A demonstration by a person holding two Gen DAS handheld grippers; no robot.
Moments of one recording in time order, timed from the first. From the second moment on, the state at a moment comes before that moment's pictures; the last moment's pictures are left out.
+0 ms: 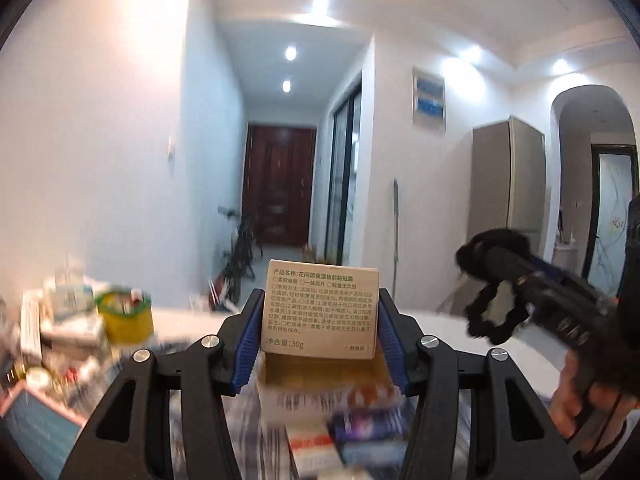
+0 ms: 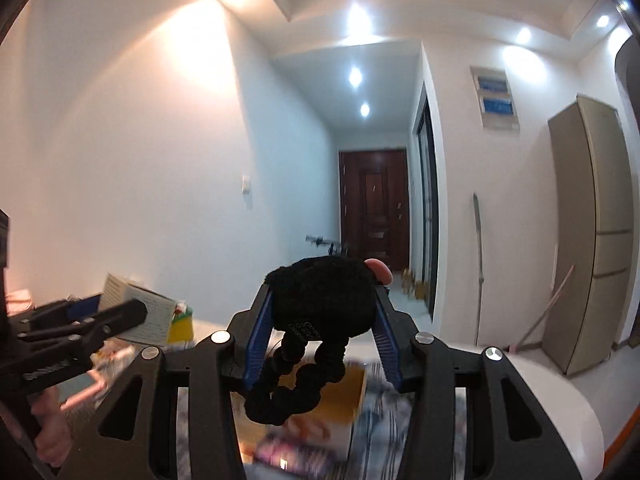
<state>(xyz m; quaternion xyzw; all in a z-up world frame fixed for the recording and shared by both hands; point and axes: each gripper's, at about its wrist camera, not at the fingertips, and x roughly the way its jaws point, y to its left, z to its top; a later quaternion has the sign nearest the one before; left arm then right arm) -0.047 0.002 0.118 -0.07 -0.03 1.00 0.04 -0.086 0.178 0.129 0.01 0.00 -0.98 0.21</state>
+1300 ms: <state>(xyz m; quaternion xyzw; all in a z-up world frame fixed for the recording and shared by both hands) -0.219 -0.004 0.088 -0.24 -0.02 0.97 0.01 -0.201 0.140 0.113 0.13 -0.01 -0.97 0.20</state>
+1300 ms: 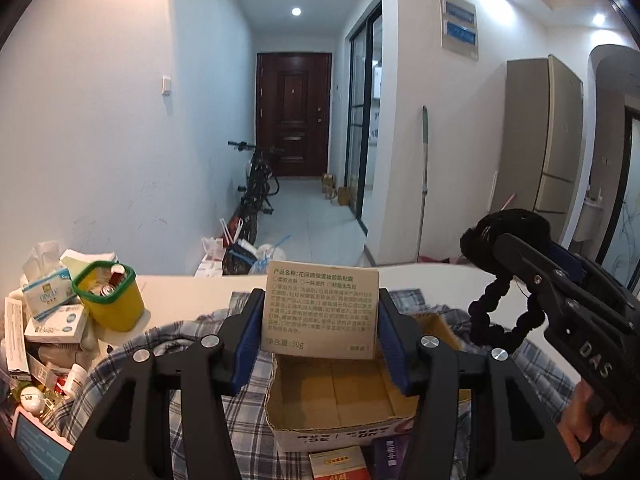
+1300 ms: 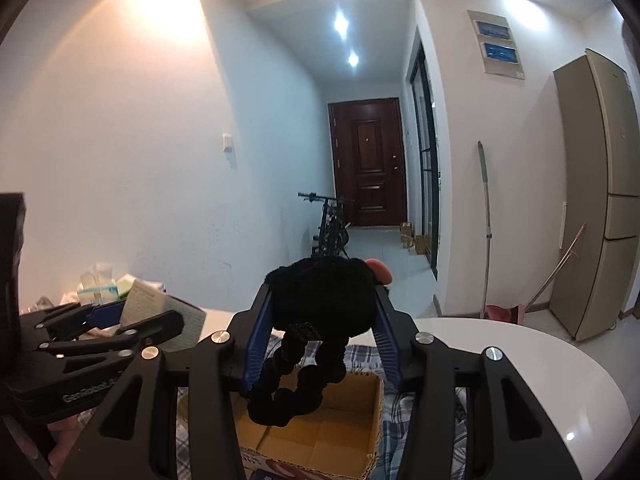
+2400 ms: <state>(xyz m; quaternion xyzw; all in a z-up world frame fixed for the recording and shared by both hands) -0.284 0.016 -0.029 -0.42 0.01 0.91 0.03 -0.251 0.149 0.059 0.20 0.00 -0.97 0.16</state>
